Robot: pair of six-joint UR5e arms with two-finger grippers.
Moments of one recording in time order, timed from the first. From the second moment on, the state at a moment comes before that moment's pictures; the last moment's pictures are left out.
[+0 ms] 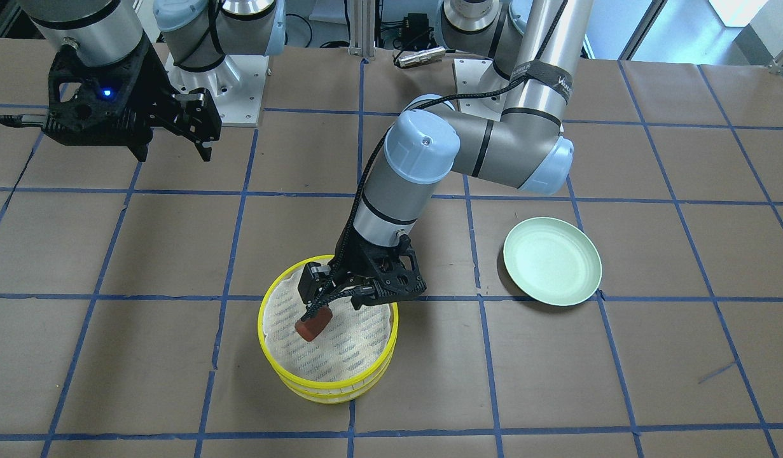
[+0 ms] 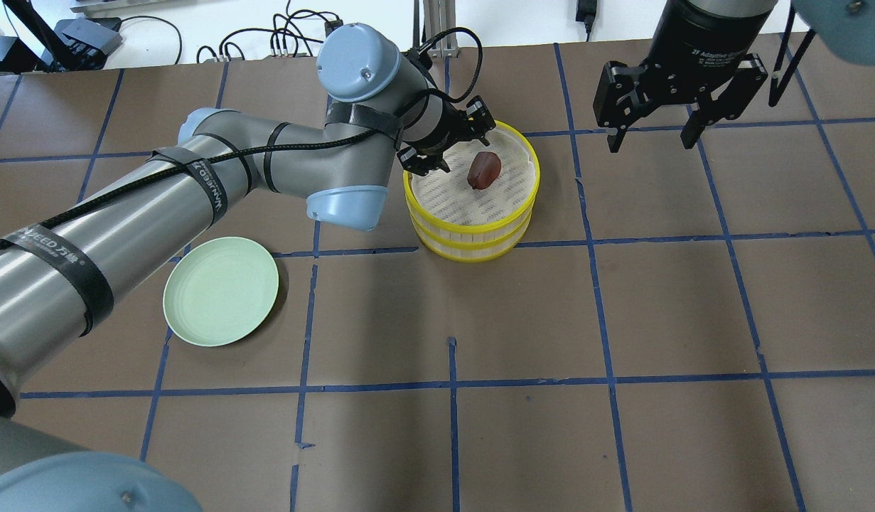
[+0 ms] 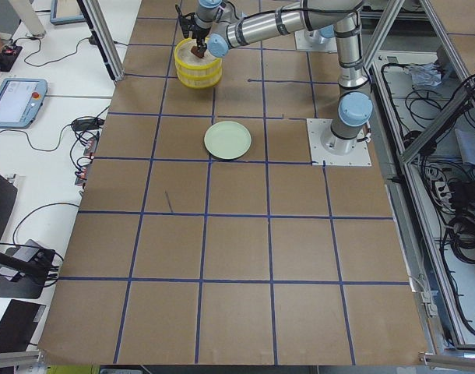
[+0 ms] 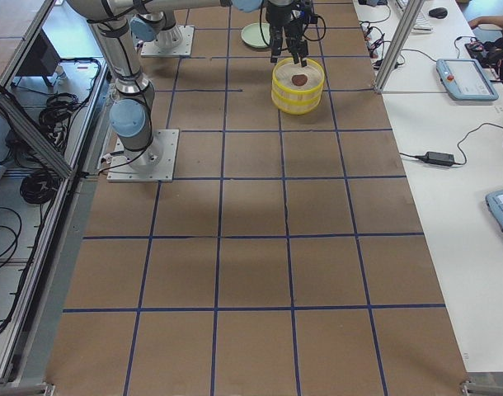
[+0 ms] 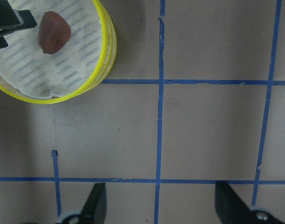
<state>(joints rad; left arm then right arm) -1.87 -2.03 -1.62 -0.66 1.32 -0.73 1.59 -1.51 1.43 -1.44 -1.56 -0.02</state>
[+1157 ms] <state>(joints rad) -1.55 -1.60 -1.60 -1.48 1.49 0.06 1.59 -1.51 1.43 -1.45 -1.55 -0.06</state>
